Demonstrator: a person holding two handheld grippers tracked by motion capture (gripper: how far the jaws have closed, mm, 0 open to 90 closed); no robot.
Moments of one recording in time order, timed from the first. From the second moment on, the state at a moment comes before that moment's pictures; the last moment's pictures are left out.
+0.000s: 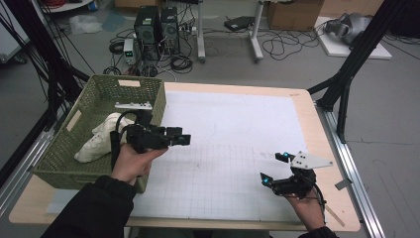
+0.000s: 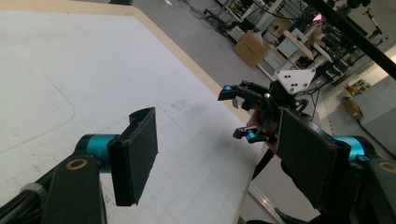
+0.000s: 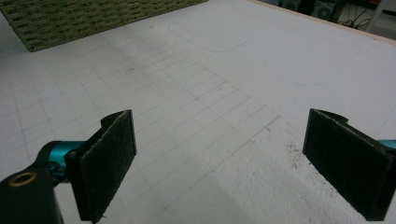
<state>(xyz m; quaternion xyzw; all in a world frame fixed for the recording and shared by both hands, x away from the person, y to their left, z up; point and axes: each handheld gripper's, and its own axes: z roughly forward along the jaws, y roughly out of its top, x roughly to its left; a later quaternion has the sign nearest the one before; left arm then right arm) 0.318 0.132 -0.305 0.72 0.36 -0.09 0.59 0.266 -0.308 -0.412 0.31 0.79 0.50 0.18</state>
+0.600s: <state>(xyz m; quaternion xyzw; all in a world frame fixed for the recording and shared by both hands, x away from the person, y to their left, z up) 0.342 0.171 -0.297 0.68 0.40 -0.11 0.60 0.267 -0.308 -0.412 0.31 0.79 0.50 0.18</state>
